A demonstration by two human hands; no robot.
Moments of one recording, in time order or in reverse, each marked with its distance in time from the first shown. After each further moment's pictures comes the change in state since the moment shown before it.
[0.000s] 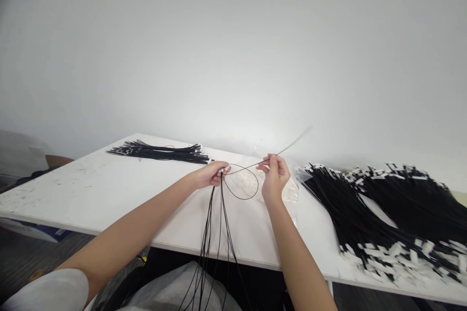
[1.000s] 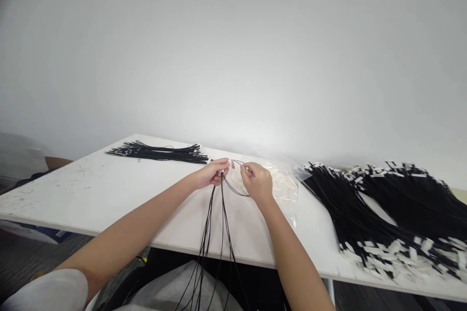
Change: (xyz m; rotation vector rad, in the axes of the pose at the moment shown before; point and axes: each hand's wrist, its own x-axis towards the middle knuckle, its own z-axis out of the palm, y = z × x) left_hand -0.002 -0.005 -0.001 0.097 -0.124 0.210; right_hand -0.017 0.002 -0.001 -0.985 -0.497 -0.435
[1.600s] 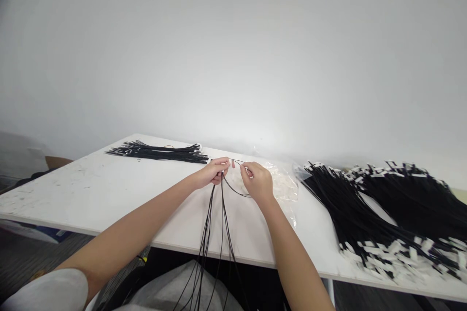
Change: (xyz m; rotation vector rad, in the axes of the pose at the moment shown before) left_hand -0.004 0.004 0.006 0.115 0.075 0.045; right_hand 0.001 0.002 -0.001 0.010 -0.019 -0.098
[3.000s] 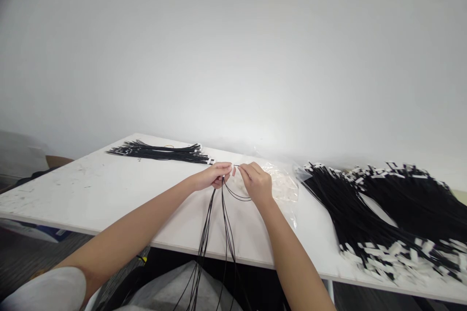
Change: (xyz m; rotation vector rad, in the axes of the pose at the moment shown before) left_hand -0.013 0.010 0.005 -0.016 -0.197 -0.009; right_hand -0.005 0.003 0.004 0.015 0.048 -0.106
